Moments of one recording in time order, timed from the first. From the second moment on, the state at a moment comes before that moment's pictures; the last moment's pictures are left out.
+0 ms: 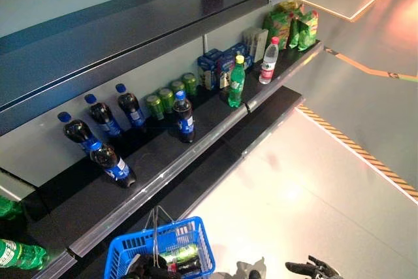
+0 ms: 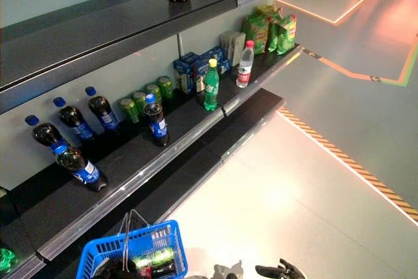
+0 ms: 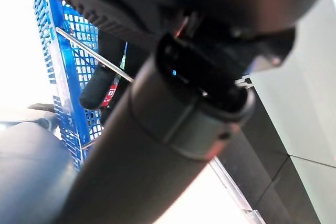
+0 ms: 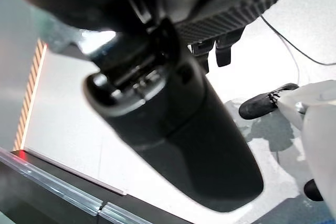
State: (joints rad) left arm 0.04 0.28 -0.16 1.21 -0.09 -0.21 -0.06; right arm -0.03 -0.31 -0.06 1.29 0.31 -0.02 0.04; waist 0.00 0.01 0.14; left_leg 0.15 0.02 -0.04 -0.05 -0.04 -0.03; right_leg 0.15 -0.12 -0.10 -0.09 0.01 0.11
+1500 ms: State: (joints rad) left arm 0.07 0.30 -0.10 1.20 -0.15 -0.18 -0.10; right arm -0.01 -0.31 0.01 1.28 0.22 0.01 0.06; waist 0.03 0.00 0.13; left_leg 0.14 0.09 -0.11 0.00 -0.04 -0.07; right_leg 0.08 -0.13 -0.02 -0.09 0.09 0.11
